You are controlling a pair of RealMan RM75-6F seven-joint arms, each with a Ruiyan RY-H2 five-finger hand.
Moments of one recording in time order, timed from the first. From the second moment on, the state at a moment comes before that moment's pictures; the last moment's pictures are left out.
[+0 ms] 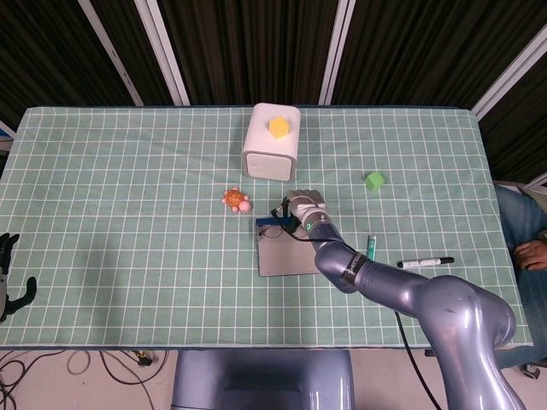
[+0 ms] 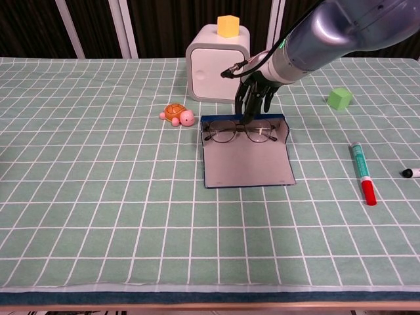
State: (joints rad) left arm -0.11 -1.07 -0.12 -1.78 1.13 1.34 0.08; right arm 1.46 -1.57 0.13 -1.14 0.34 0.52 -0.83
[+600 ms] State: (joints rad) left arm -0.11 -1.07 -0.12 -1.78 1.13 1.34 0.09; right arm 1.40 -1.54 0.15 -1.22 0.14 0.59 -0.67
